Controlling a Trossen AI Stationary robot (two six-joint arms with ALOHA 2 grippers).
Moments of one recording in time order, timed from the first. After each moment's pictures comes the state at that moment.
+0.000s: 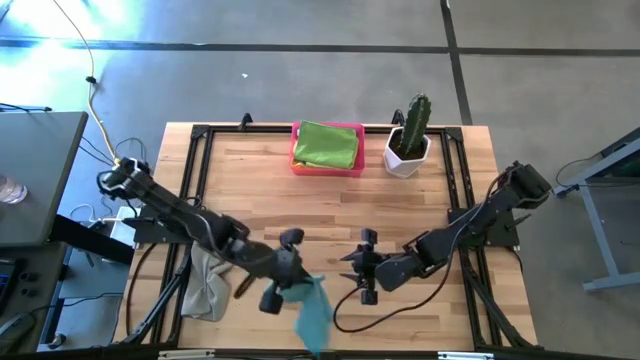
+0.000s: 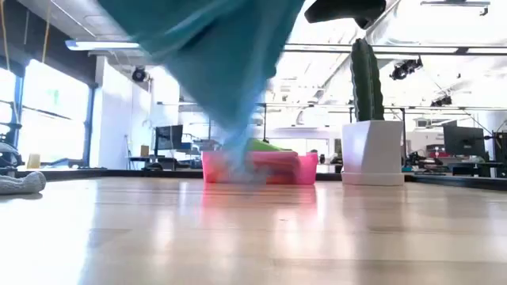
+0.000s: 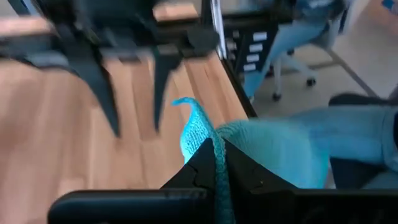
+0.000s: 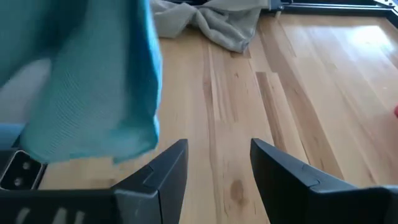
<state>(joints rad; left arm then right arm) -0.41 1.54 1.33 -0.39 -0.18 -0.18 0.55 1.57 1.07 -0.15 0.49 0.31</state>
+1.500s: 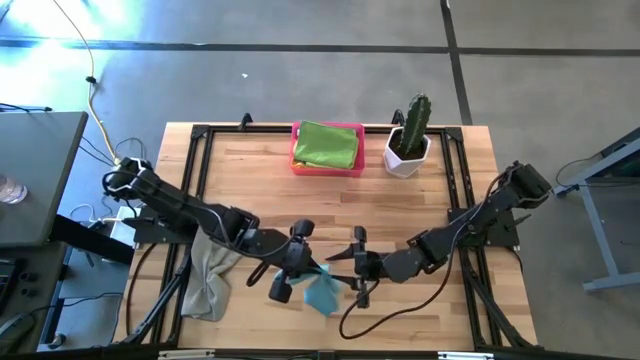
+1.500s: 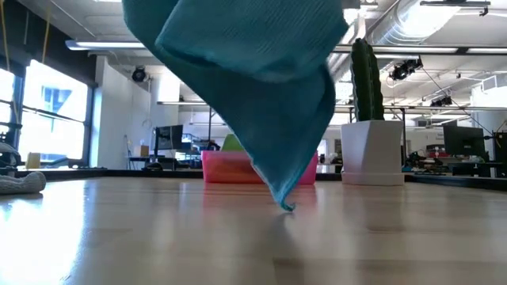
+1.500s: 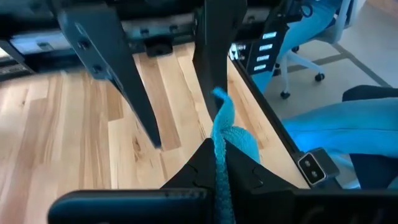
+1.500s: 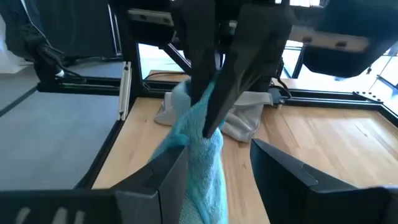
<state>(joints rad) -0.31 1.55 1.30 -0.31 -0.11 -0.05 0.55 1.57 1.06 0.23 0.50 0.09</state>
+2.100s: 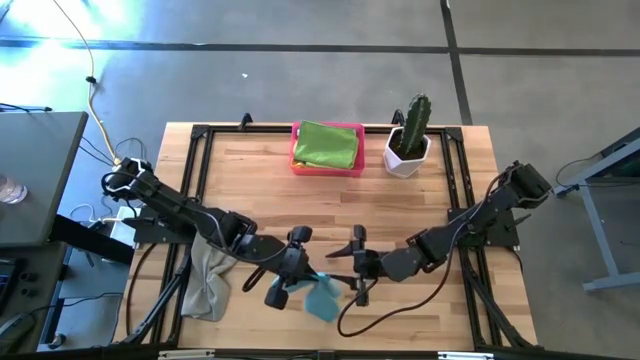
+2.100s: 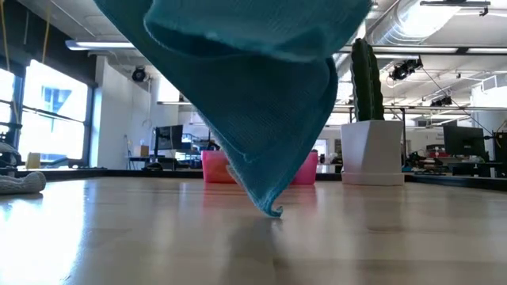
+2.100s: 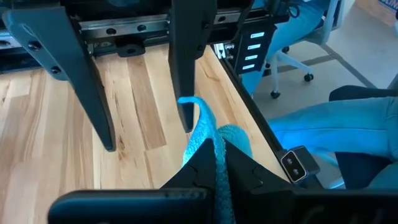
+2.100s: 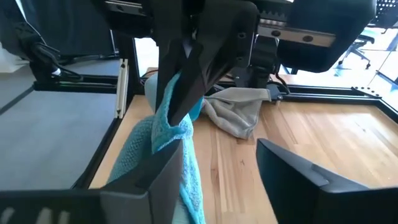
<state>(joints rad) -0.34 1.55 1.30 -0.32 -0.11 -0.09 0.54 1.57 1.06 0.21 0.50 0.10</state>
